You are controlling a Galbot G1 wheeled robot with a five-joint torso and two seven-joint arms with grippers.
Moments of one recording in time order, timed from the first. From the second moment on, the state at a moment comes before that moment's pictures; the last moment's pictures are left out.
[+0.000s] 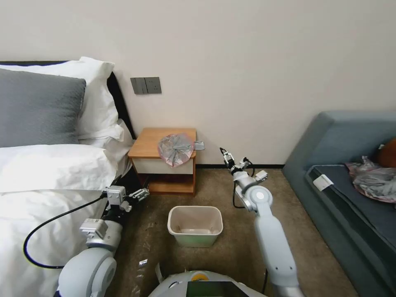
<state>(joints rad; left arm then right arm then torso) 1.71 -1.28 -0.70 -2.48 -0.27 0.26 -0.07 -0.96 1.45 0.47 1.81 1.42 -0.35 0.25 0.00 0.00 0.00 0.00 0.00</state>
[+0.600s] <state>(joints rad) 1.71 -1.32 -0.70 -2.49 -0.27 0.26 -0.06 -0.76 1.47 0.42 1.53 1.53 -0.38 0.18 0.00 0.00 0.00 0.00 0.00</state>
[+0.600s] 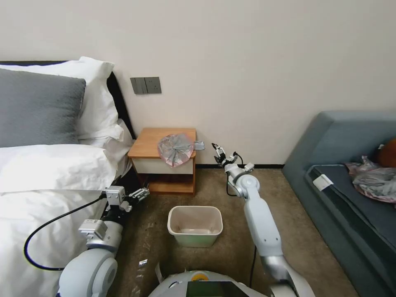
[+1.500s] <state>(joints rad) 1.71 -1.36 -0.69 -2.48 -0.24 0.24 -0.04 -0.59 1.56 0.35 1.24 1.38 -0.34 0.04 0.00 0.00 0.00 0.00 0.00</state>
